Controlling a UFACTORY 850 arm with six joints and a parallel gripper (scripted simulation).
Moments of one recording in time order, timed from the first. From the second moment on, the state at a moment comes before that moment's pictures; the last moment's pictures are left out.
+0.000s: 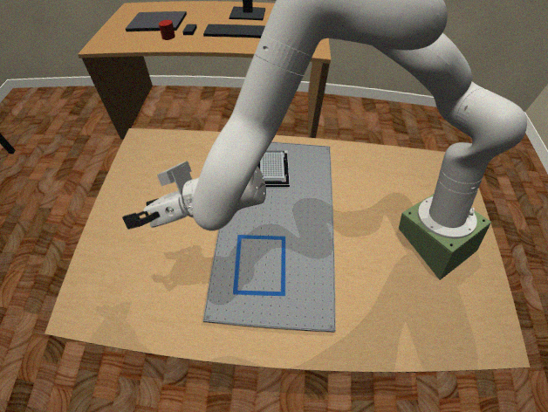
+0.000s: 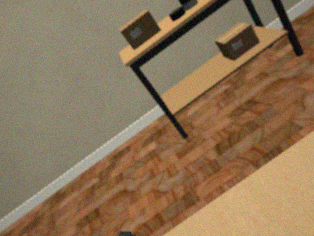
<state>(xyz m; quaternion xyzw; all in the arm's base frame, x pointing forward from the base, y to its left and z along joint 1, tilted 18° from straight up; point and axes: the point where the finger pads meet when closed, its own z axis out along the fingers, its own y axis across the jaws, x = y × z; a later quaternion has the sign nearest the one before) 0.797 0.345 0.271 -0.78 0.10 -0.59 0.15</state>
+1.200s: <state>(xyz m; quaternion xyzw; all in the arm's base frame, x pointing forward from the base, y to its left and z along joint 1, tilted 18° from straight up) 0.792 0.283 0.241 -0.84 -0.10 -0.53 0.05</state>
